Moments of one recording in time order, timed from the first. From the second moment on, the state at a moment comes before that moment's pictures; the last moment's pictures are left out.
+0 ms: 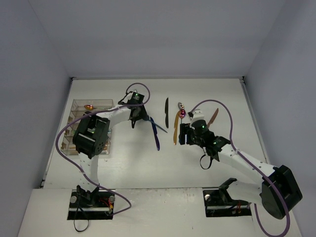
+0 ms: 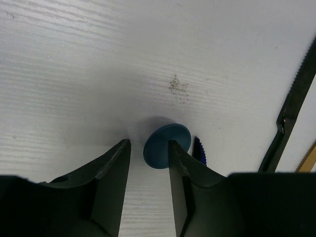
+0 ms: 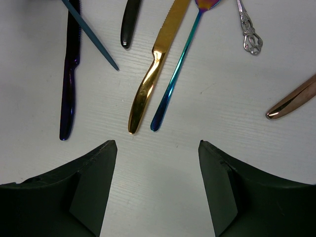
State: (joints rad) left arm -0.44 2.02 1.38 -0.29 -0.13 -0.75; right arm 0.59 1.14 0.58 -0.12 0.16 0.35
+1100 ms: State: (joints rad) left arm -0.12 1.64 1.26 -0.23 -0.04 -0.63; right arm 0.59 1.16 0.58 -0.12 0.15 0.35
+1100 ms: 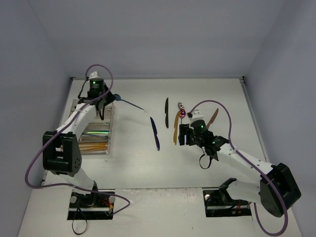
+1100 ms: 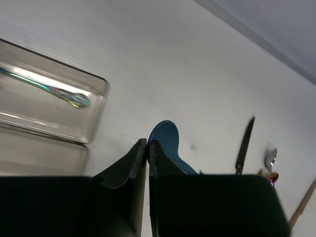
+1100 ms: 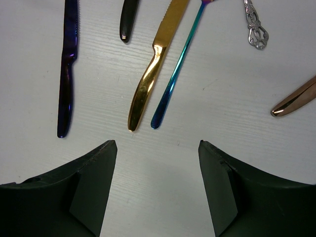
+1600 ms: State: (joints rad) left arm 0.24 1.75 1.32 -0.30 -0.05 -0.54; right arm 0.59 1.16 0.58 -0.12 0.15 0.35
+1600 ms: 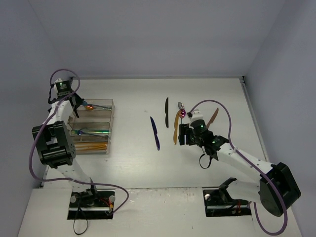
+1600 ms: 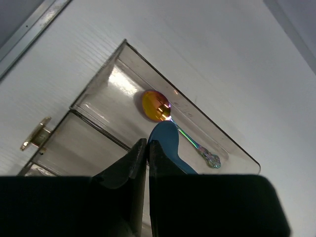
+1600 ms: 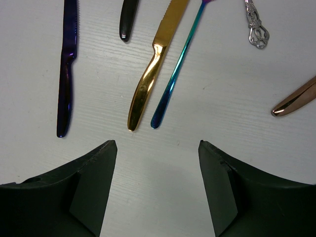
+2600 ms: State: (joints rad) left arm 0.28 1.92 1.43 -0.29 -0.01 -0.56; right arm 0.59 1.24 0.62 -0.13 0.19 0.38
